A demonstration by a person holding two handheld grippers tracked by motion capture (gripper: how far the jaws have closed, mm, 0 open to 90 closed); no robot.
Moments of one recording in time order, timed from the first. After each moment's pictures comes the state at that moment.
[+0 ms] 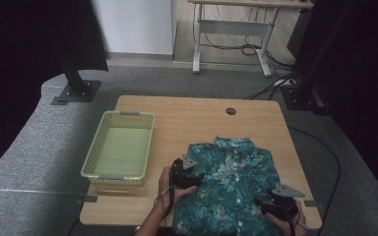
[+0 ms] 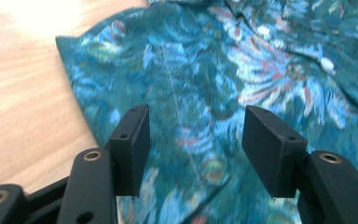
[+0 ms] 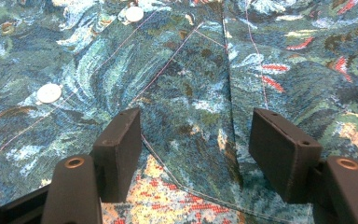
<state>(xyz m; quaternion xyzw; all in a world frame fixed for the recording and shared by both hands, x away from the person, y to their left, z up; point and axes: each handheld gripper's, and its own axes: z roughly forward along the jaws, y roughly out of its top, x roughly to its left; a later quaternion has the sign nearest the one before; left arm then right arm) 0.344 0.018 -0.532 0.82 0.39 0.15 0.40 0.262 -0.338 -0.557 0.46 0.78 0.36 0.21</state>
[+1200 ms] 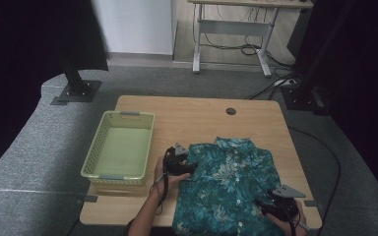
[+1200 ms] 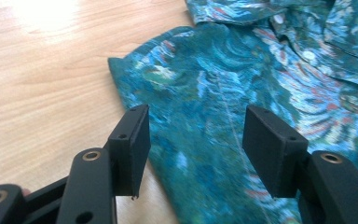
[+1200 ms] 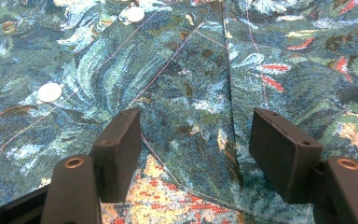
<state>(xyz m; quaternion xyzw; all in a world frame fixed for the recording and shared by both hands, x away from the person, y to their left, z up) 0.396 0.035 -0.530 0.80 0.40 0.14 0.41 0.260 -0.340 -0.557 0.46 0.79 0.36 0.21</state>
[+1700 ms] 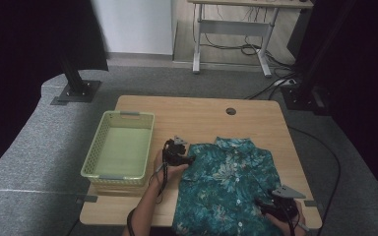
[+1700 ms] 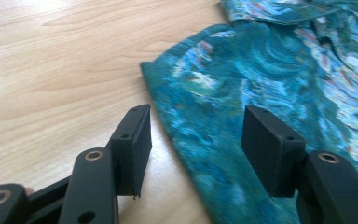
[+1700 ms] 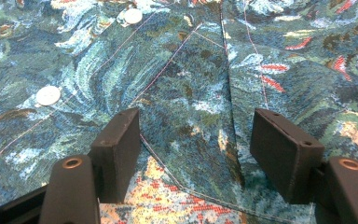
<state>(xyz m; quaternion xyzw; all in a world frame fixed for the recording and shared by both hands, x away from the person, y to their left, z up) 0.435 0.043 -0.537 0.81 0.42 0.11 0.39 0.258 -0.337 -0.558 0.47 0.78 0.36 0.22</state>
